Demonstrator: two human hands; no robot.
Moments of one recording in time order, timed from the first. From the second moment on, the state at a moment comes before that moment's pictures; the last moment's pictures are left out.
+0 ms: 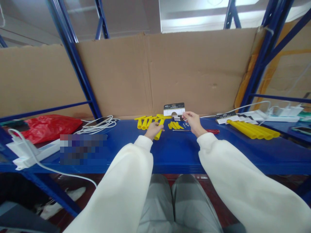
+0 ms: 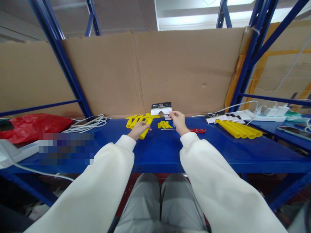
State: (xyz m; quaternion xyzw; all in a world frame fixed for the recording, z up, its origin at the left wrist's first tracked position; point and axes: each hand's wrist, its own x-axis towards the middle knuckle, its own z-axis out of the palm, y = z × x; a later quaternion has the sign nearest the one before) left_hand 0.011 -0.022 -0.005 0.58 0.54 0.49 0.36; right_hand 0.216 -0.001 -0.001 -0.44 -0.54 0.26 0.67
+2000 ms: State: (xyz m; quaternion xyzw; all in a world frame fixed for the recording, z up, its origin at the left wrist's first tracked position) left_hand 0.012 -0.027 0.013 0.33 0.33 0.63 0.62; right_hand 0.191 -0.023 -0.002 -0.39 -0.58 0.45 0.55
